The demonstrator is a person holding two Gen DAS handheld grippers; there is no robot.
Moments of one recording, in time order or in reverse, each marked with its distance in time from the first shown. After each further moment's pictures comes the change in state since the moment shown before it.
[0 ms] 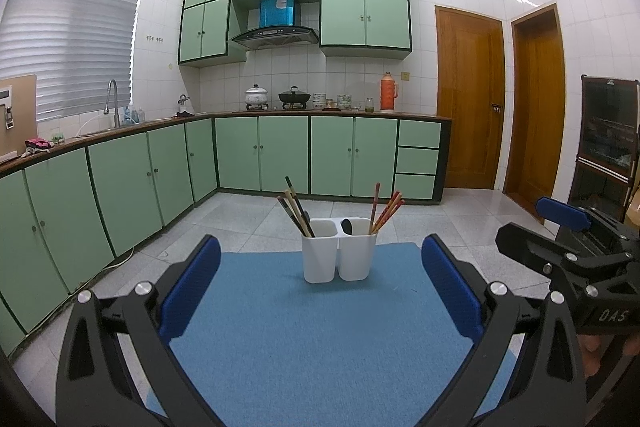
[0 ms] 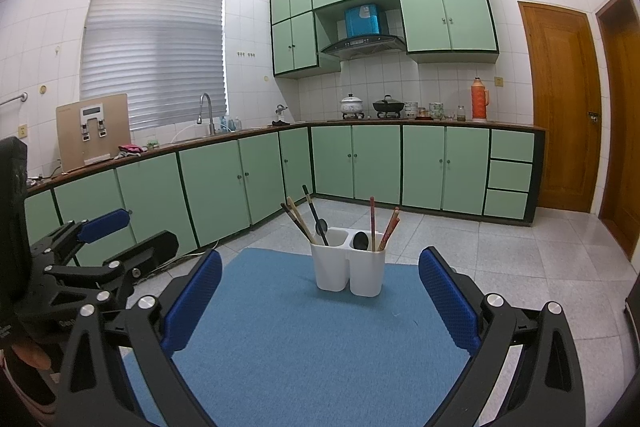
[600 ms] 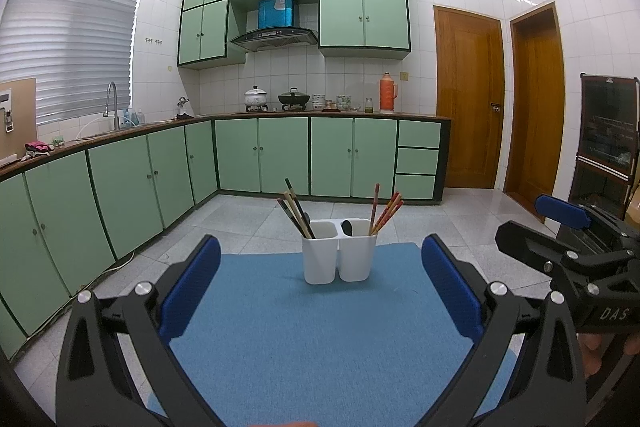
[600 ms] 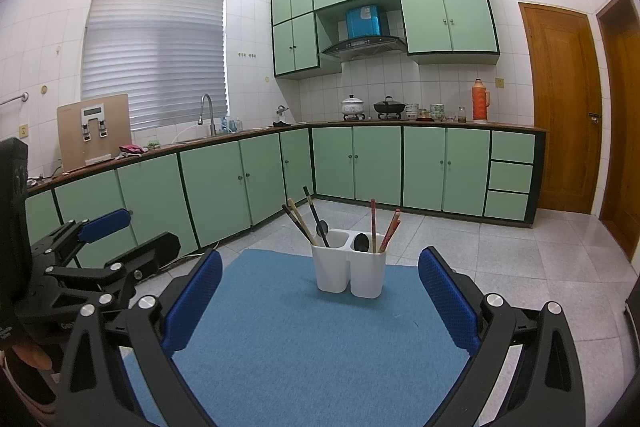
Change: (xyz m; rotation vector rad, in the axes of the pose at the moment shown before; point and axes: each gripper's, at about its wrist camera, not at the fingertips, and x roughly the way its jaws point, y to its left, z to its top) left arm -0.002 -0.001 0.001 0.004 -0.002 0.000; right arm -0.002 0.000 0.005 -0.001 -0.005 0.001
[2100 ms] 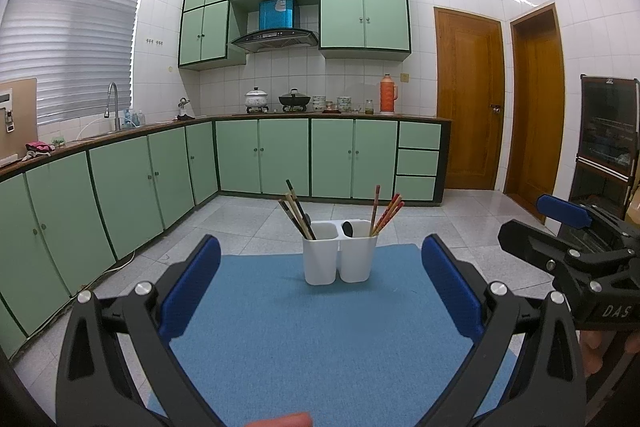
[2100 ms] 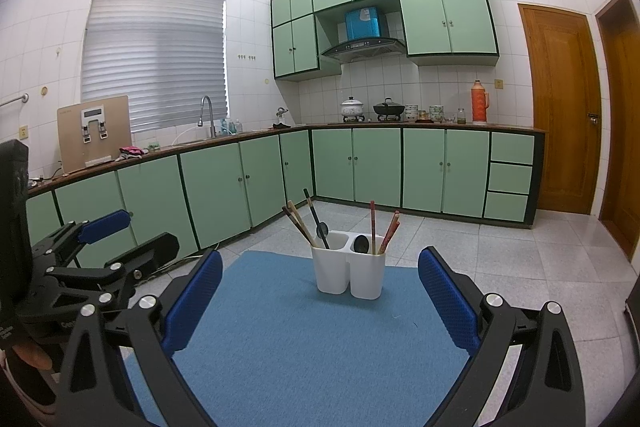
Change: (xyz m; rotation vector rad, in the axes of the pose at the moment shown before) left arm 0.000 -0.002 0.002 0.000 -0.006 0.003; right arm -0.003 -0.002 0.006 0.001 -0.003 -0.002
